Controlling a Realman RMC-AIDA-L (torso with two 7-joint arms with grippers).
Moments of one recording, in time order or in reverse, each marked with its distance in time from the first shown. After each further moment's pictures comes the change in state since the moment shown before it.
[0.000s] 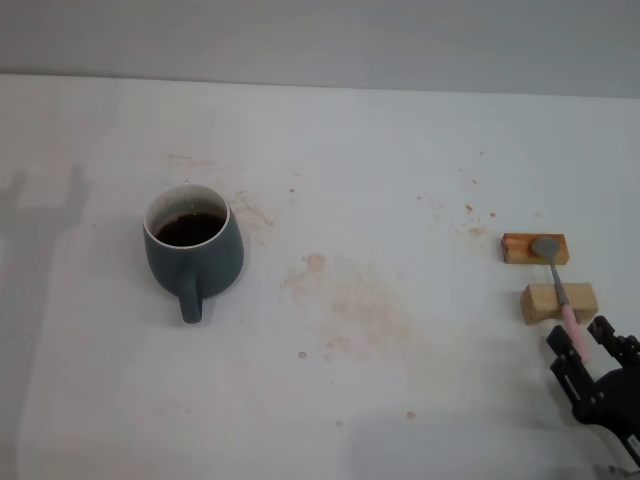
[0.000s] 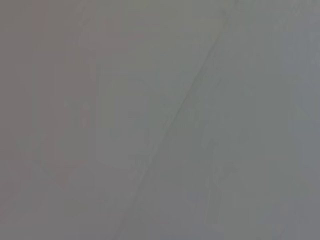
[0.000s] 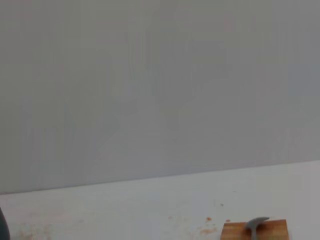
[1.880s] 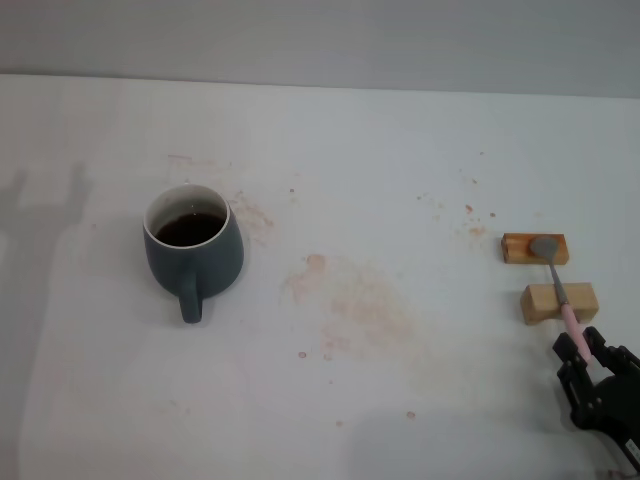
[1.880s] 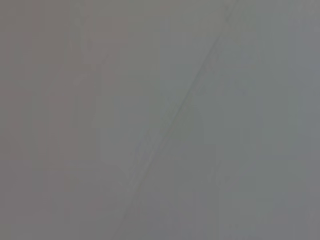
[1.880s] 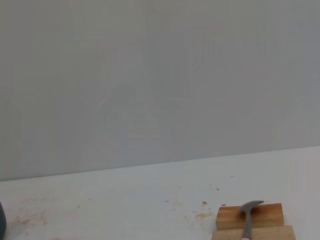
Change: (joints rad) left arm -0.007 0.000 0.000 0.001 -0.003 -0.015 -0.002; right arm -0.002 -0.002 0.008 -0.004 -0.011 0.039 0.003
